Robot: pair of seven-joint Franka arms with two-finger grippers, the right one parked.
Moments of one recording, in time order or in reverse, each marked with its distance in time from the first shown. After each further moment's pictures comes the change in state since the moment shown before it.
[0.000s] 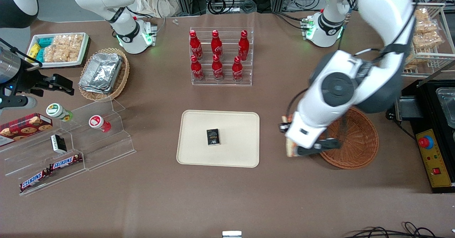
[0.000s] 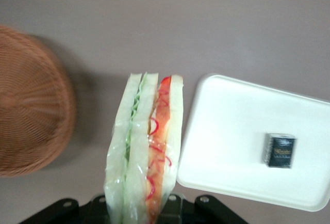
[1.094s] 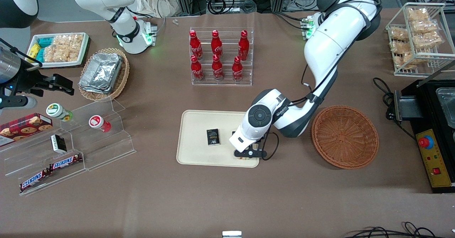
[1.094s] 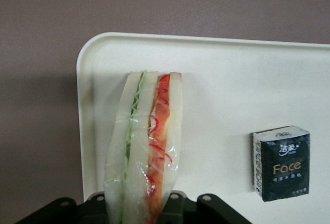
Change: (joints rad) arm -0.223 0.327 0.104 0.002 0.065 0.347 0.017
